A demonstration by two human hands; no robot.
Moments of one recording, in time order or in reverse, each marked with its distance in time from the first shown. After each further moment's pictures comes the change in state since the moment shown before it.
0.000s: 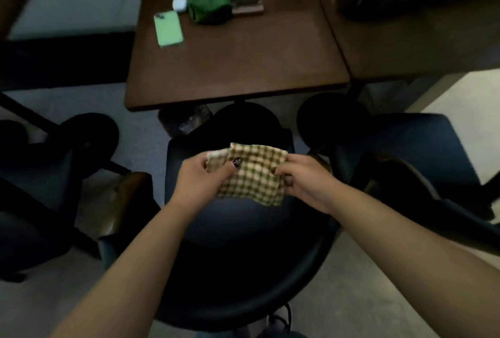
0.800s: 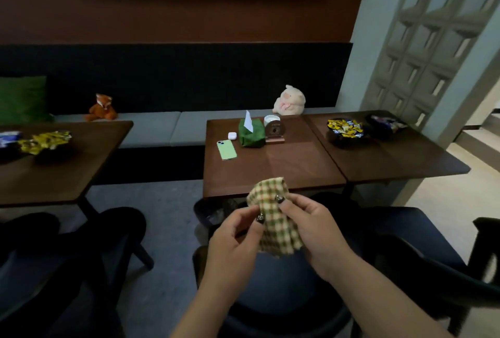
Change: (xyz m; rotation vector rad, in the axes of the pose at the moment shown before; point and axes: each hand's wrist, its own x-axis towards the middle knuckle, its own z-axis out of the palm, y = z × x) left_hand -0.183 0.107 -0.171 -0.203 0.024 0.422; right_hand -0.204 -0.090 0.250 0.055 0.177 -0.486
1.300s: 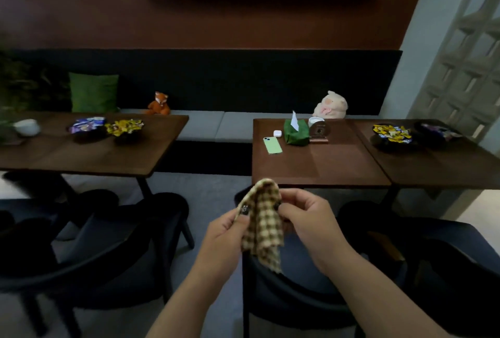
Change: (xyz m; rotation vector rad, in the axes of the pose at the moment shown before) left_hand -0.086 0.027 -0.125 -0.176 0.003 -0.192; right_hand -0.070 0.029 0.109 -0.200 -0.100 -0.129
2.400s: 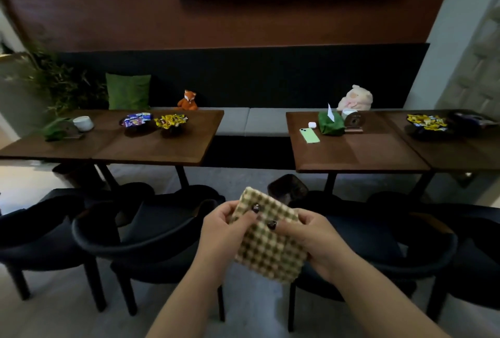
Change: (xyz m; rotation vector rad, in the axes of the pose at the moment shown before) left_hand -0.093 0.001 -0.177 0.043 0.211 -0.060; right_hand -0.095 0.033 0.166 0.073 -0.152 0.268
